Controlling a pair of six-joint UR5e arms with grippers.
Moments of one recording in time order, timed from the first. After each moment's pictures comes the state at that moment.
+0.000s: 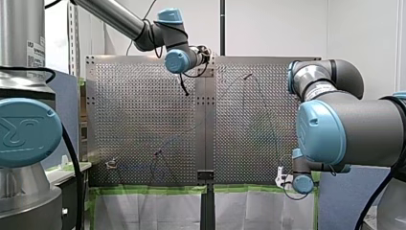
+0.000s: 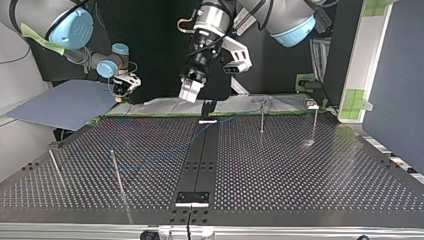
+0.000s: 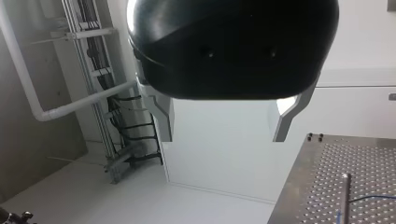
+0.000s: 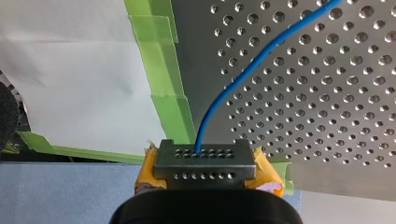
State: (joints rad) left arm -0.74 -1.57 -1.89 -2.43 -1.91 -1.83; right arm 1.65 -0.39 1.49 -0.79 1.57 1.66
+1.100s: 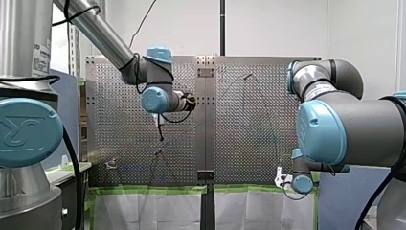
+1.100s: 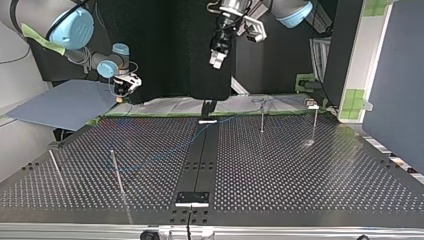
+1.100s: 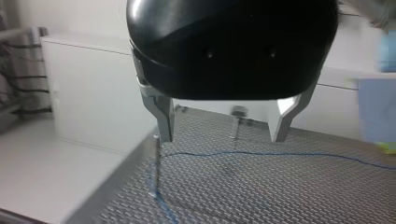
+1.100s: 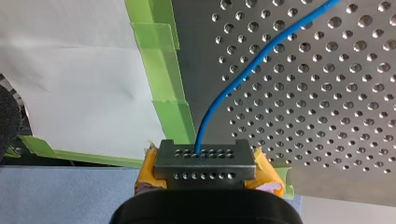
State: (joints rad) left arm -0.73 -1.64 -2.22 -2.39 -1.95 -1.83; right arm 1.66 -0.39 1.49 -0.79 1.57 1.66
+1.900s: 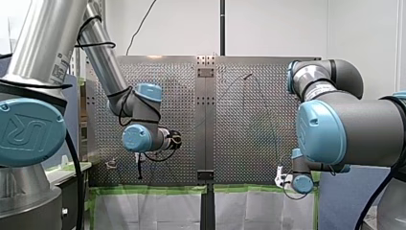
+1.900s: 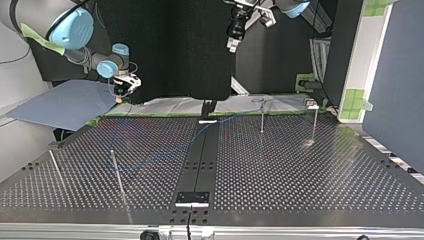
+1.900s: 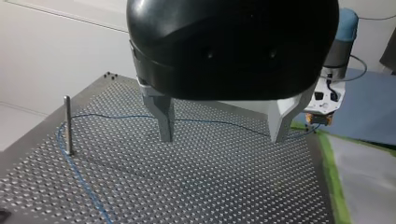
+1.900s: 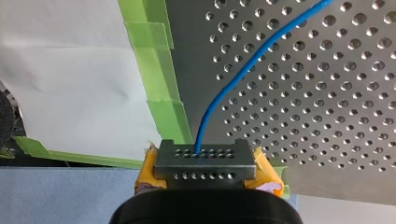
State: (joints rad) left arm -0.71 -1.82 -2.42 -2.16 -1.97 -1.84; right arm 1.66 -0.39 1.49 -0.80 1.57 1.66
